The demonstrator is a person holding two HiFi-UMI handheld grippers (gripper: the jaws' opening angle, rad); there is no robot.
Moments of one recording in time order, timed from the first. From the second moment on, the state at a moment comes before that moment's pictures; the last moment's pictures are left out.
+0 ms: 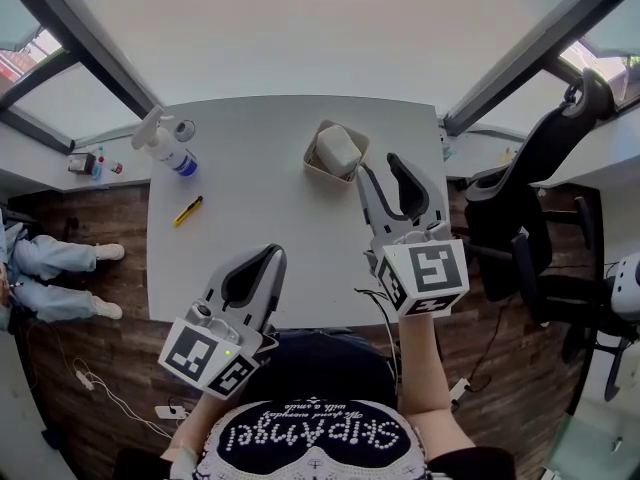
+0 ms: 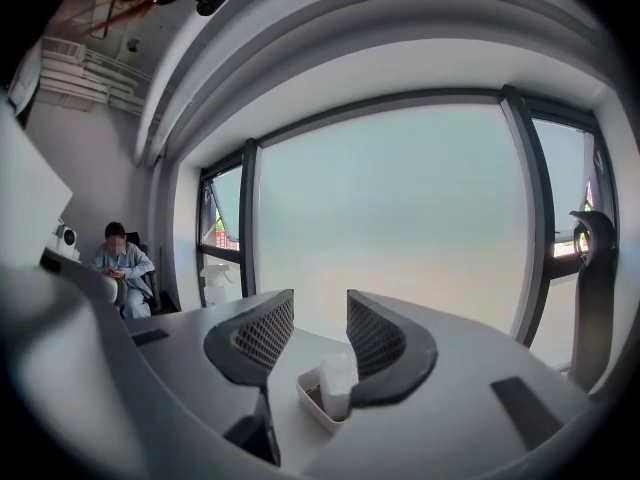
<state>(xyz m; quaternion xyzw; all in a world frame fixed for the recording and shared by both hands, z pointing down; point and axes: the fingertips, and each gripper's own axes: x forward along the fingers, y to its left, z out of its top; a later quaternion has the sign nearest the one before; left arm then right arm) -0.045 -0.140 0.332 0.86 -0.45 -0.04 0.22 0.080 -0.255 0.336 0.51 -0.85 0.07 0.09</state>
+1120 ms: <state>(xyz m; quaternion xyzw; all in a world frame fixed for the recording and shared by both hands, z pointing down) -0.016 -0.124 0.334 0.89 -0.41 -0.03 0.21 0.062 -0.115 0.356 0.45 -0.88 0.11 0.09</state>
